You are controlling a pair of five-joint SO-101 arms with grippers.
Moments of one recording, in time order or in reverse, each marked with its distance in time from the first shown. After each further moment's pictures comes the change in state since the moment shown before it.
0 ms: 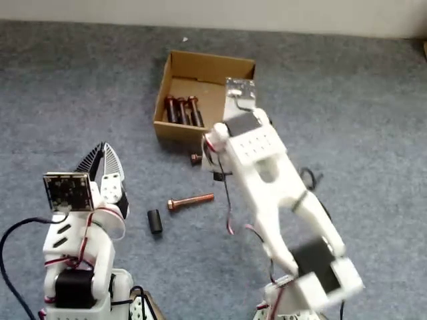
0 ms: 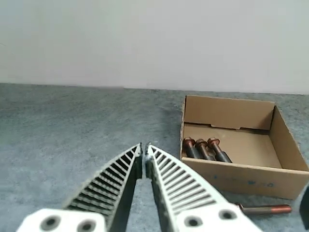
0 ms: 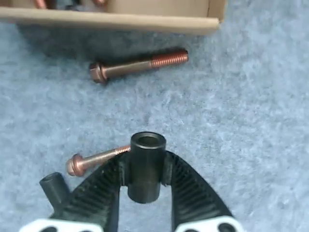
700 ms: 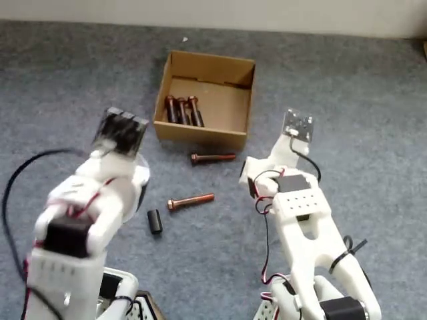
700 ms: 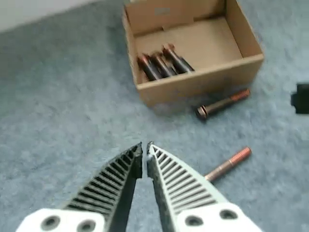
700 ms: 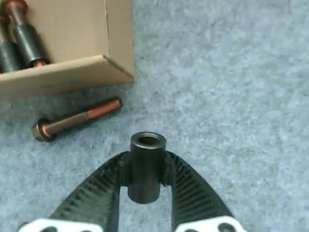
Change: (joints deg) left arm 11.6 41.5 -34.7 24.5 -11.5; right arm 14.1 -23.5 42.0 -37.2 0.8
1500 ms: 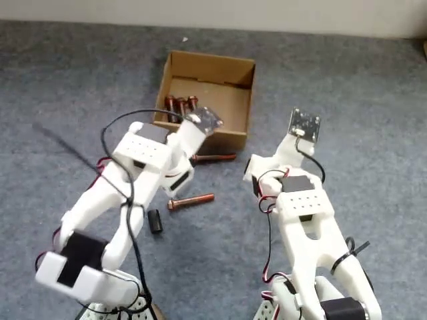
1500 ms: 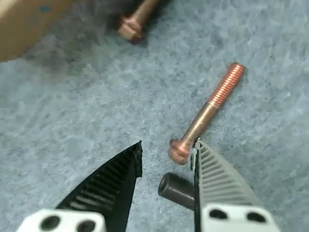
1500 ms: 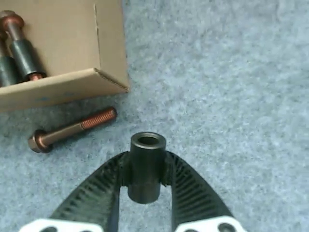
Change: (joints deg) left arm 7.3 61.5 -17.8 0.2 -15.1; right arm 1.6 0.0 0.2 -1.1 0.0
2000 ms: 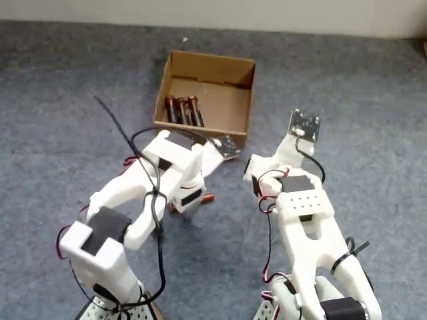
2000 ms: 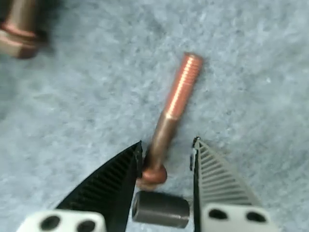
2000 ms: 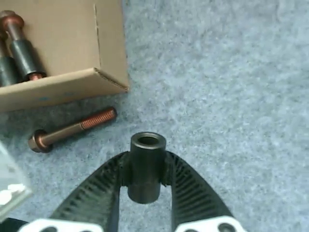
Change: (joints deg) left arm 5.6 13.2 -1.5 -0.4 -3.6; right arm 0.0 0.0 0.0 0.0 0.0
